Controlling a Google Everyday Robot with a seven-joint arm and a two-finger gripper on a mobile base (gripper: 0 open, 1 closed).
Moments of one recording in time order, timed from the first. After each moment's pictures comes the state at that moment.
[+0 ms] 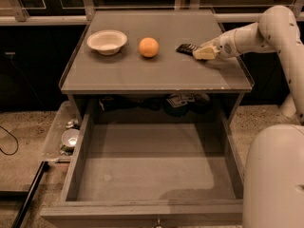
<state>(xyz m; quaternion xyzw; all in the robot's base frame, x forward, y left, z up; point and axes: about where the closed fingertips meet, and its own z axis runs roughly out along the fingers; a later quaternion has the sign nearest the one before) 0.800 -0.221 0.831 -0.38 0.80 0.19 0.43</state>
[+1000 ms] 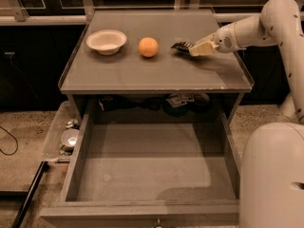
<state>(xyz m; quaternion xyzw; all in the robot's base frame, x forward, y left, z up) 0.777 -0.199 0.863 -0.40 0.78 0.24 0.42</state>
